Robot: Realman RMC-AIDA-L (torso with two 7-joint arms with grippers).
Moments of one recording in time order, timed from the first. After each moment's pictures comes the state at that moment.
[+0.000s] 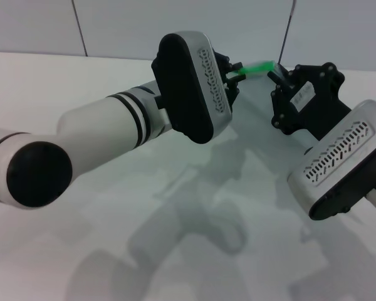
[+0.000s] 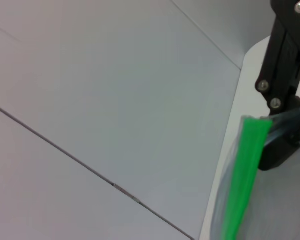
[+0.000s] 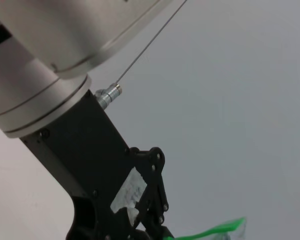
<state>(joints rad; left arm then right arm) -0.45 -2.03 -1.11 -1.23 2.25 -0.14 1.31 0.05 2.01 -2.19 -1.52 -1.56 0.16 1.14</state>
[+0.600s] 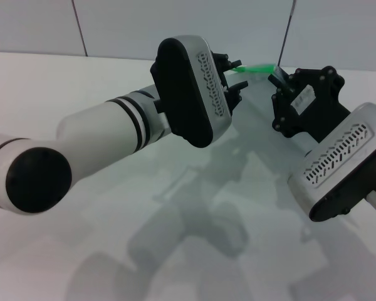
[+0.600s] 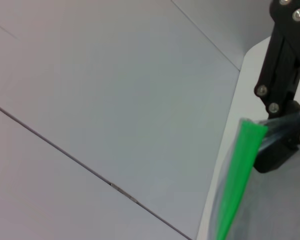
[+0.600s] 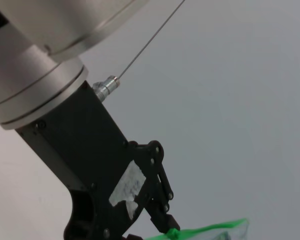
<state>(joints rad) -0.43 -2.03 -1.10 -1.24 2.25 -0.13 1.31 0.05 2.01 -2.19 -1.51 -1.56 0.16 1.14</state>
